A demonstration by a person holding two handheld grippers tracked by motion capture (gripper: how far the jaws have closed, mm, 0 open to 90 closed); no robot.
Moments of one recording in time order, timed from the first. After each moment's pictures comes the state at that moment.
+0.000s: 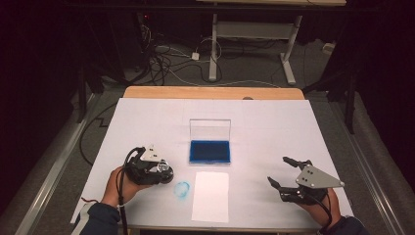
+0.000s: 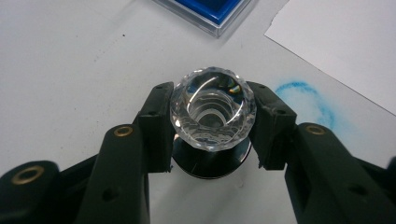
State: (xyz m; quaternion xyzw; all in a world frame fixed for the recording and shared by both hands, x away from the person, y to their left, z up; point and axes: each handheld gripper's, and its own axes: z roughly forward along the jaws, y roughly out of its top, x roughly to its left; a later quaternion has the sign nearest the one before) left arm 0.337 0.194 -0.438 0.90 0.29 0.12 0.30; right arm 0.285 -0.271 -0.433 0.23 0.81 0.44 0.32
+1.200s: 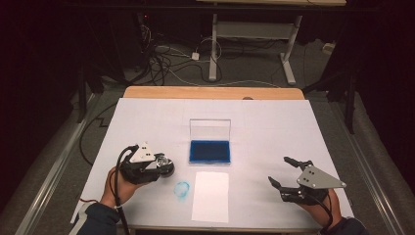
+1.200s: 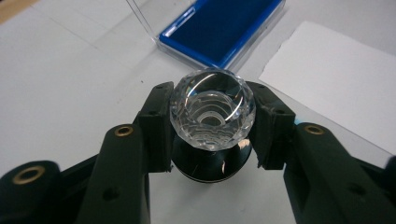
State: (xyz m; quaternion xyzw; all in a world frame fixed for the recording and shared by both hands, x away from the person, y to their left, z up) left arm 0.327 0.203 -0.421 0.87 0.28 0.17 0.37; right arm 0.284 -0.273 -0.434 0.24 0.80 0.45 0.32
